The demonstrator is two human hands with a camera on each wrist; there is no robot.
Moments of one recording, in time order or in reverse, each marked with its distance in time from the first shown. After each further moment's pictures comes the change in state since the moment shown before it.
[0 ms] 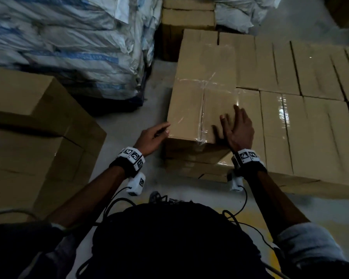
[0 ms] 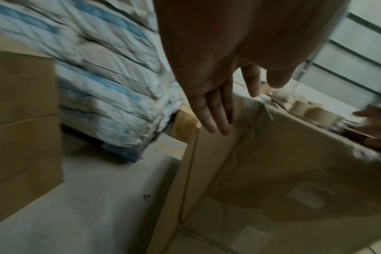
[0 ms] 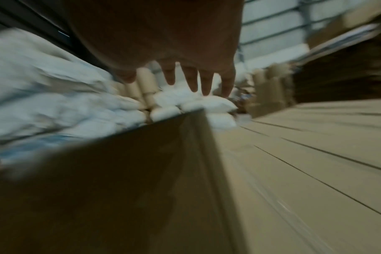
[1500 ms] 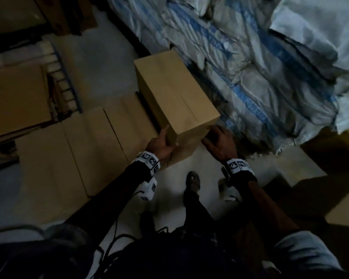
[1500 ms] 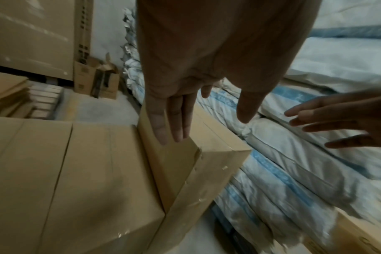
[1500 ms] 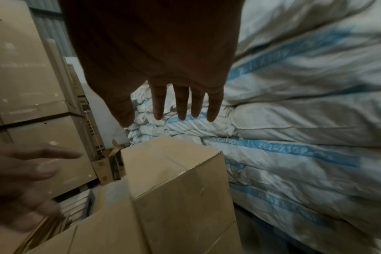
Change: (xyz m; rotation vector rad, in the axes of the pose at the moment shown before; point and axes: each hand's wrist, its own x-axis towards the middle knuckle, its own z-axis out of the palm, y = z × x) left_hand -0.051 -0.262 -0.465 -0.124 0.617 -0.839; right_hand 0.069 -0.598 0.438 -0.098 -0.765 -0.927
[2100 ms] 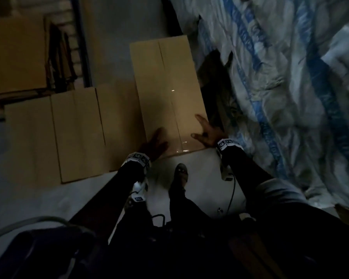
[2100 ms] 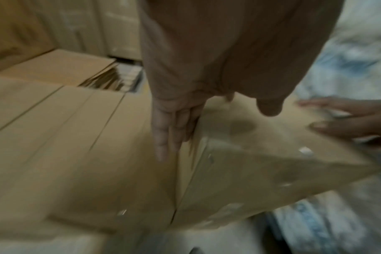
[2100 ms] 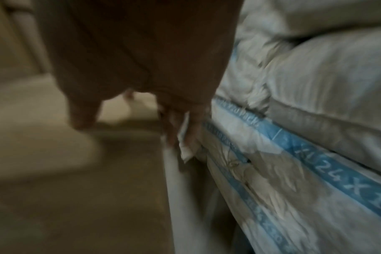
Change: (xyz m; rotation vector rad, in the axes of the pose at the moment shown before) left_hand 0.177 0.055 0.050 -0.068 -0.100 -0.373; right_hand 0.285 0.116 0.017 0.046 -0.741 -0.120
